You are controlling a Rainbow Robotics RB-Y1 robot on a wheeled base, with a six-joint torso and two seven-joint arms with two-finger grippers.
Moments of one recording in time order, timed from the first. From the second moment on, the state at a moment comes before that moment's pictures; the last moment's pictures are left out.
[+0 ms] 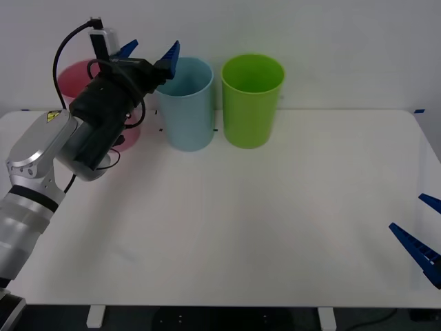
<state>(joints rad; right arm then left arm) 0.35 -0.40 -0.52 -1.66 0.96 -1.22 0.00 -0.59 0.46 -0.22 -1.34 -0.79 -0.10 -0.05</state>
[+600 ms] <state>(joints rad) 0.35 -0.40 -0.52 -1.66 0.96 -1.22 0.00 -0.22 0.61 -0.04 -1.60 -0.74 -0.34 -0.05</state>
